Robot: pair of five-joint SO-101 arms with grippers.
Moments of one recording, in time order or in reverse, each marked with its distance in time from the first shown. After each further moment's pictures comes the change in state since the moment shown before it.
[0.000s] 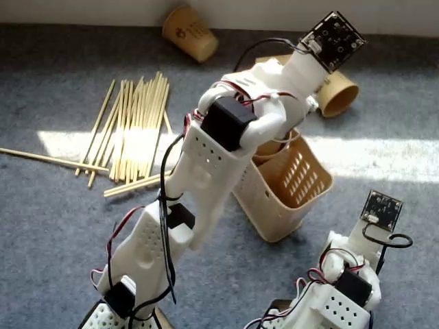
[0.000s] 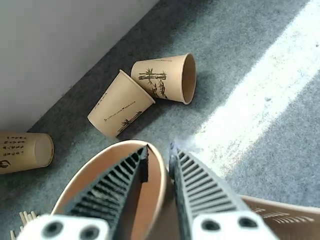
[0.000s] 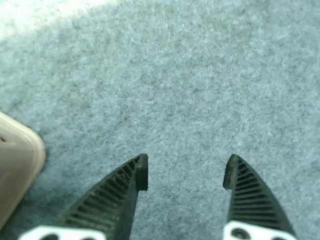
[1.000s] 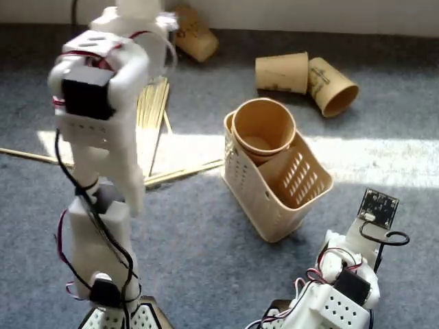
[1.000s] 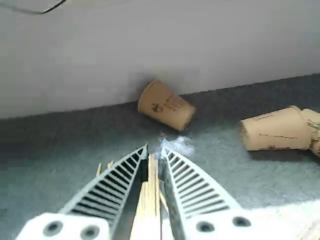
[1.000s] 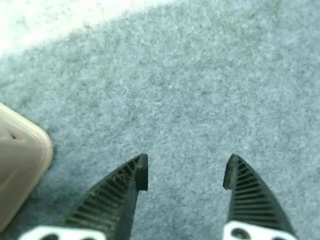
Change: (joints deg) left arm -34.3 -12.0 0.5 3.9 14.6; right arm -1.8 0.0 0.0 0.0 0.0
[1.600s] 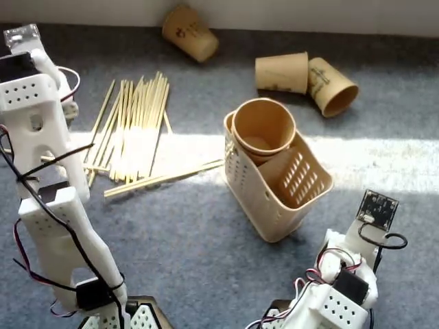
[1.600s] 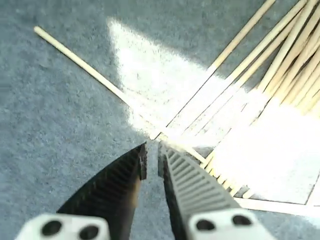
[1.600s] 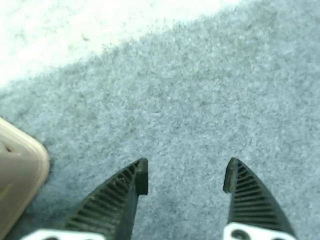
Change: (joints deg) left arm -26.5 6.4 42.7 1.8 9.1; right arm 0.0 0.1 2.3 -3.9 0.0
